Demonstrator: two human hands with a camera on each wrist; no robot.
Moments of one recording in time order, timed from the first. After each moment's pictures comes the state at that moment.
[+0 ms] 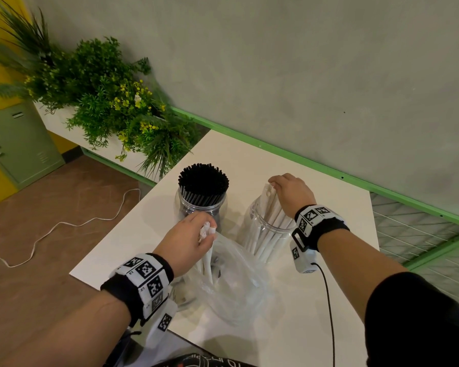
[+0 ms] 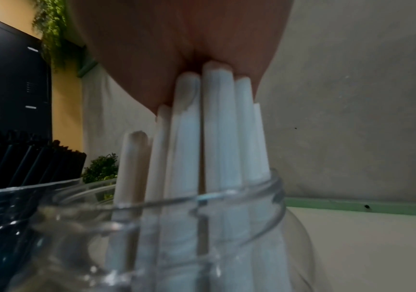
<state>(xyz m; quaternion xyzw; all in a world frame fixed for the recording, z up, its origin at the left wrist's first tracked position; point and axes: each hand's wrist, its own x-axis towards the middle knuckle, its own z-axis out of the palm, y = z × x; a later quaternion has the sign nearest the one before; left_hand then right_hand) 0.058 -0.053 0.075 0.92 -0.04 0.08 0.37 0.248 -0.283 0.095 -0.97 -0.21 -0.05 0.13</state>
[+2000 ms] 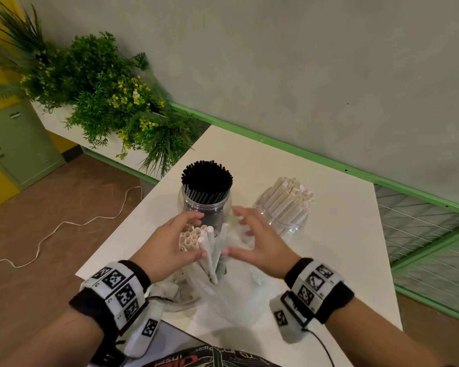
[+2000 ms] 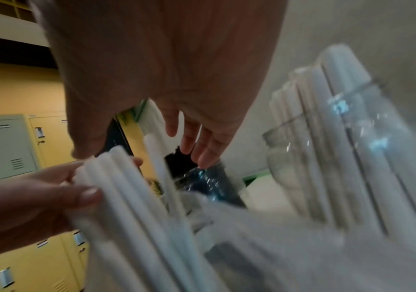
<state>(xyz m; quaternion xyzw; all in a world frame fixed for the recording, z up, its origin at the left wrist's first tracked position) 0.039 -0.015 0.072 0.89 -0.01 0.02 0.46 0.112 -0.243 0.087 -0.84 -0.32 0.13 0.40</state>
